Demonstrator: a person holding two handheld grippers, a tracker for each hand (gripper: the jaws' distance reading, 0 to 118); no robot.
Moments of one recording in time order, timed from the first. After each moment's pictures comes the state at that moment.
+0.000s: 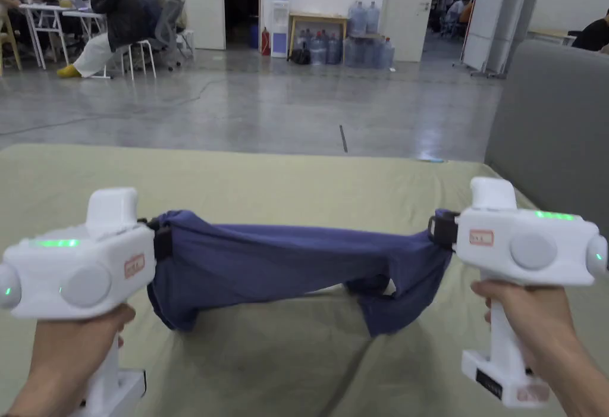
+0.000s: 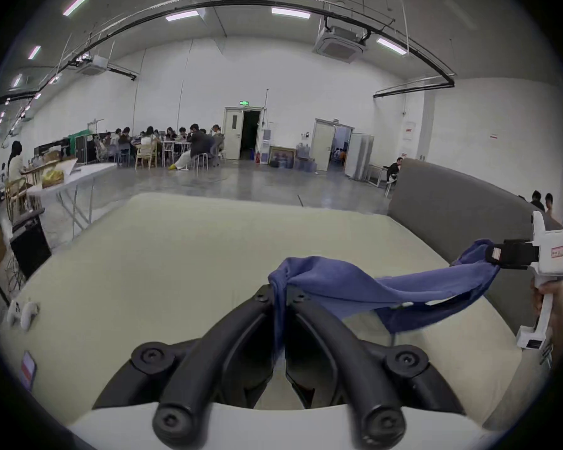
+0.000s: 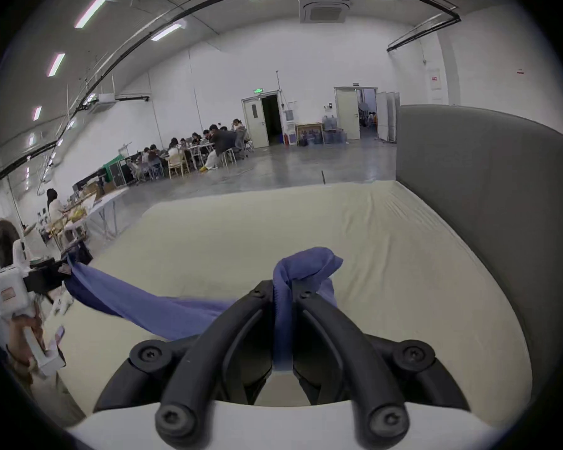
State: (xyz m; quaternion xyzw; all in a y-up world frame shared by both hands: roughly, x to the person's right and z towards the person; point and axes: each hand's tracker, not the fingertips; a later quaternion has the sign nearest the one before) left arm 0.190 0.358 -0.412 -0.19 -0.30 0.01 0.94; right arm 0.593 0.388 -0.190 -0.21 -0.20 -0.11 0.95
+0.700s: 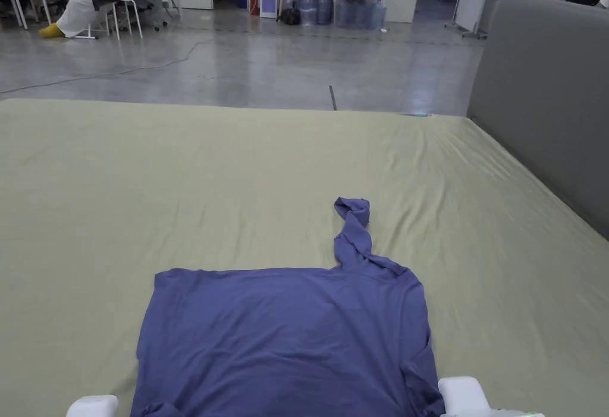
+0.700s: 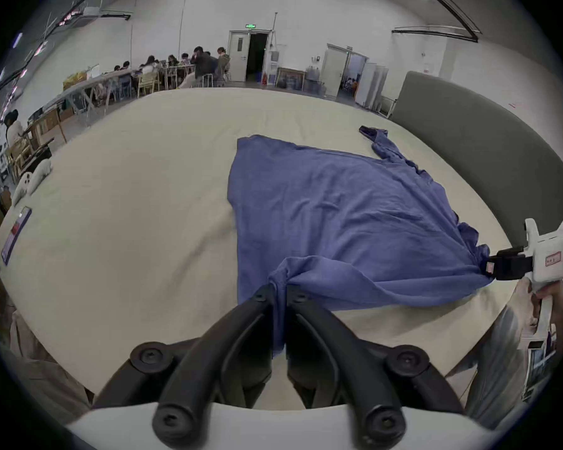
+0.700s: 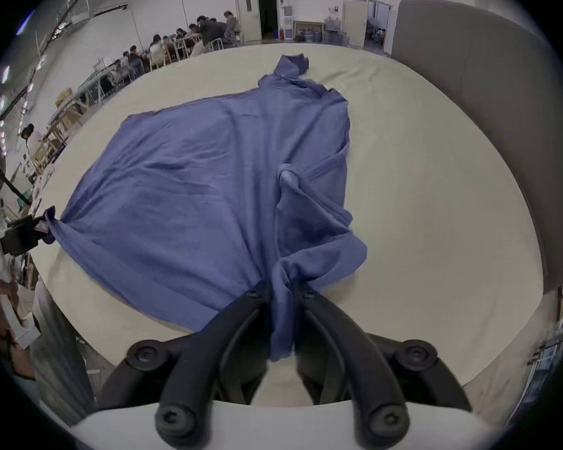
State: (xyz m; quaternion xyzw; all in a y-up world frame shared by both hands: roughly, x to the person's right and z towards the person) left arm 0.085 0.171 -0.224 -0.38 -0.28 -0.04 0.88; right arm 0.483 0.176 -0.019 -0.46 -0.19 -0.12 0.86
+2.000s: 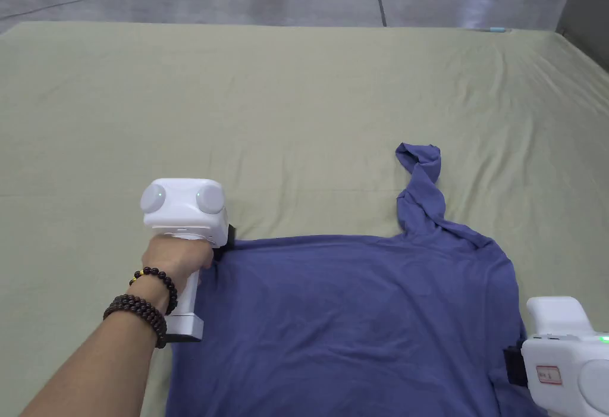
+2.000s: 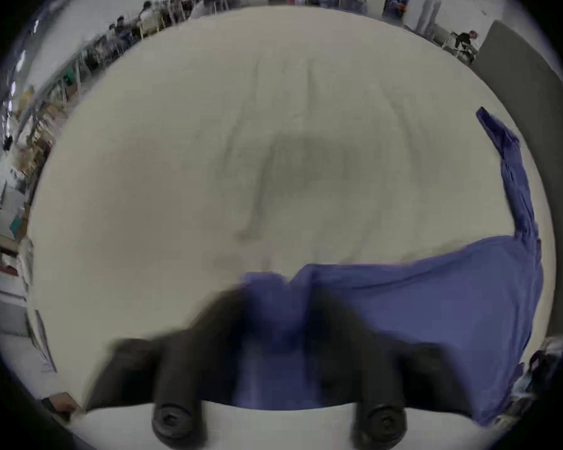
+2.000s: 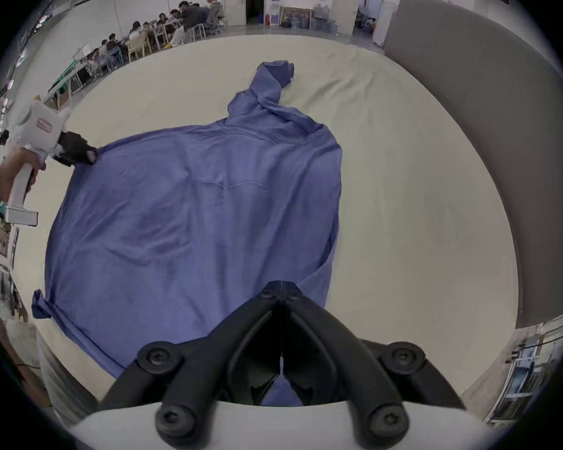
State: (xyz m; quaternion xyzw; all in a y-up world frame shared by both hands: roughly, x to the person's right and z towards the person) left arm 0.290 0.167 -0.546 -0.53 -0.17 -0.18 0.81; right arm 0.542 0.212 -0.134 -0.50 -0.23 -0.10 0.83
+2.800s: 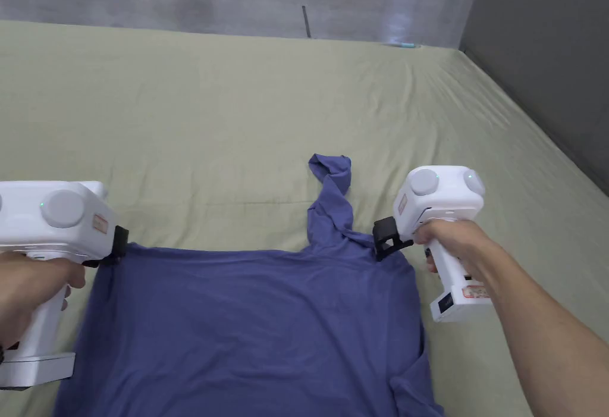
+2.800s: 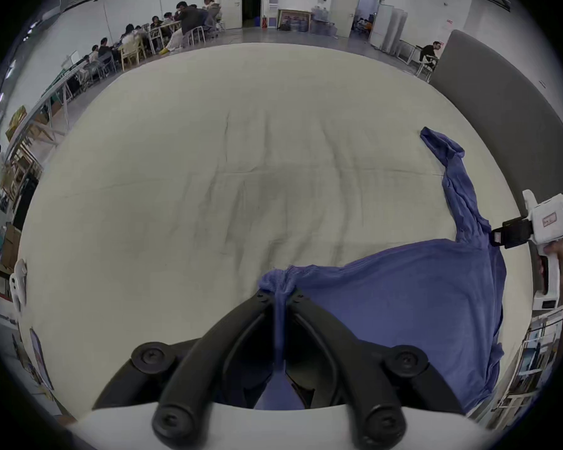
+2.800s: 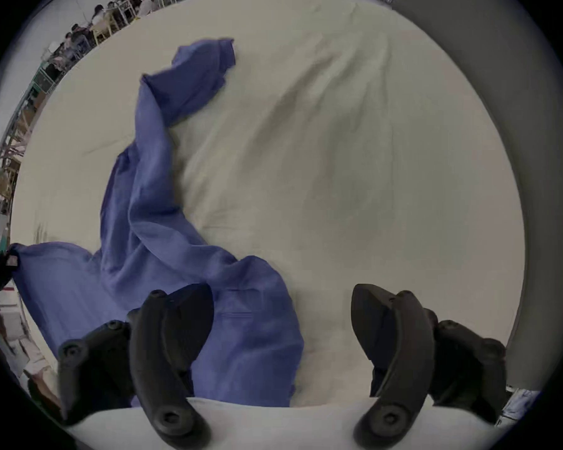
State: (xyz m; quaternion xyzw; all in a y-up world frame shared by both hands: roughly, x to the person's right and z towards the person) left arm 0.281 0.223 -0.519 -0.50 -0.25 -0.13 0.82; right arm 0.722 0.185 -0.323 -0.61 -0.23 -0.16 0.74
